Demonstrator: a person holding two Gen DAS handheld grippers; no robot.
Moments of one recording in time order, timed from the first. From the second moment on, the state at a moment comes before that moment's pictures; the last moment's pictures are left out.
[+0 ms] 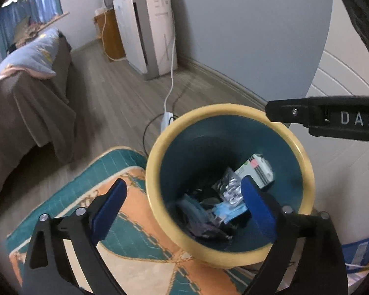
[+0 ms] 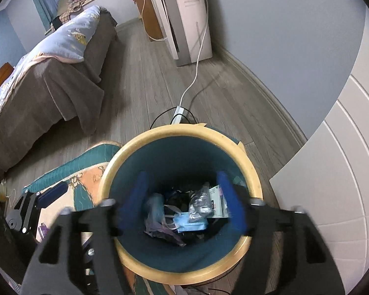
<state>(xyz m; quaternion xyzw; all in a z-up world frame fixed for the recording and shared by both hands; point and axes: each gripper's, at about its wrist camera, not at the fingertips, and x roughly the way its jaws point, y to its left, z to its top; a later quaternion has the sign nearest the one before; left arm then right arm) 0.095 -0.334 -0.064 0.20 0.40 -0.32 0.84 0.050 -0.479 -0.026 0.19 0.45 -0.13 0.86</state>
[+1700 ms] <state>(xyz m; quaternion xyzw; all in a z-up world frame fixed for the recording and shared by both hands) 0.017 0.012 -0.008 0.11 0.41 -0.09 0.90 0.021 -0.232 0.009 0.08 0.48 -0.02 0.87</state>
